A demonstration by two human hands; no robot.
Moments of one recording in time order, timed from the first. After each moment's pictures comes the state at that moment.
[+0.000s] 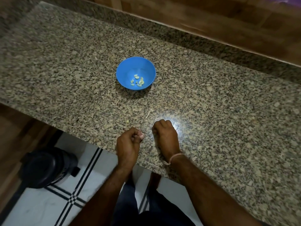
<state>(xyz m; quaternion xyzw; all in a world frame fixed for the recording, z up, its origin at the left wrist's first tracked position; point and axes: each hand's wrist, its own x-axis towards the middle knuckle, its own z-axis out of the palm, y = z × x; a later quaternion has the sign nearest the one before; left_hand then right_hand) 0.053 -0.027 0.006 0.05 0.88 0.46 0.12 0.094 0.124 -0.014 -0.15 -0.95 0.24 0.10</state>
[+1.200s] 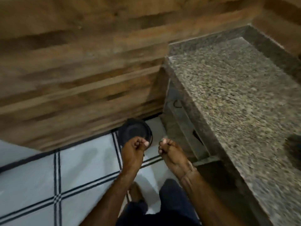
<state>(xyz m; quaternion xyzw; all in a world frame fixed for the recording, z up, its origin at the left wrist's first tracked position) 0.040 -0.510 0.021 -0.31 0.75 0.57 -0.08 -0.019 -0.375 0.020 -0.21 -0.54 0.75 -0.31</state>
